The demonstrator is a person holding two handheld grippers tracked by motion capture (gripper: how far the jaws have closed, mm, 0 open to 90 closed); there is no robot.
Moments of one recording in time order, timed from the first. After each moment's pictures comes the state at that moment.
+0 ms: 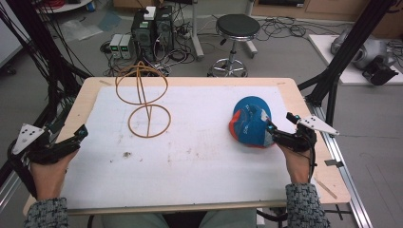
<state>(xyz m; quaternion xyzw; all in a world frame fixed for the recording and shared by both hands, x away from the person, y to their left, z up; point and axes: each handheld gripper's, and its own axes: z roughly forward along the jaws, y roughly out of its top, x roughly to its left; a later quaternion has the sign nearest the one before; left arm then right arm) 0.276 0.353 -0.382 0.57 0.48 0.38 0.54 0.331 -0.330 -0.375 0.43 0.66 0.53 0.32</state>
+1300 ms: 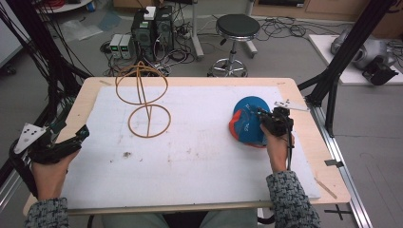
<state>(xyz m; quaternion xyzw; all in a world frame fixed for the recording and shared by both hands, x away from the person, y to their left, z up) 0.277 0.351 -0.382 0.58 0.48 0.37 0.55 0.388 -0.287 -0.375 0.51 0.67 0.48 0.25</state>
